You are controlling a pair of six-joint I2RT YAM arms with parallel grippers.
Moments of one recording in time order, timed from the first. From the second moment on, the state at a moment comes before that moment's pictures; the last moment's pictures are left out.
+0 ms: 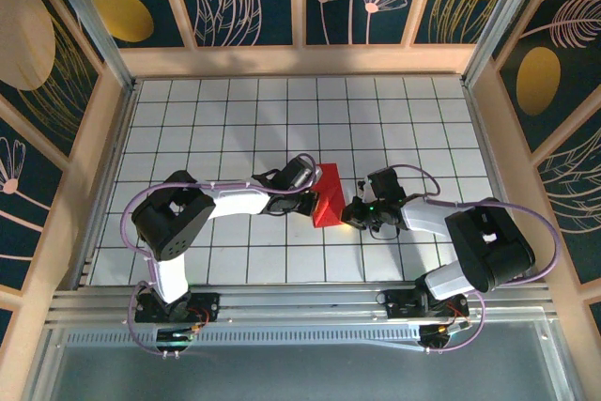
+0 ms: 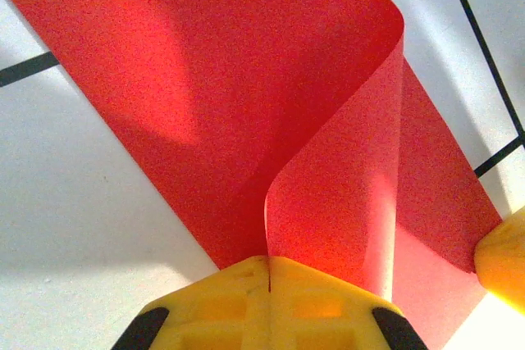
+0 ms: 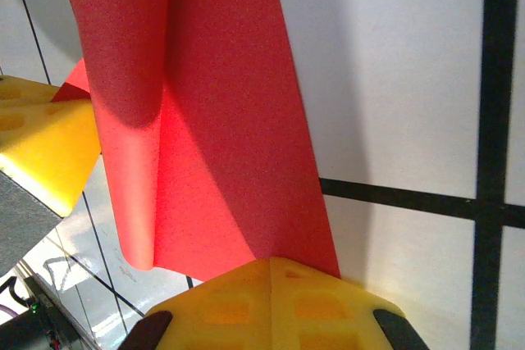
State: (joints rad) left arm -0.84 1.86 1.01 -0.12 0.12 -0.47; right arm 0.45 1.45 0.48 -0.06 -0.52 0.73
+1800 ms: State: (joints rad) left arm -0.84 1.90 1.05 -0.13 0.10 -0.45; right arm 0.45 1.44 0.50 -0.08 -0.53 0.73
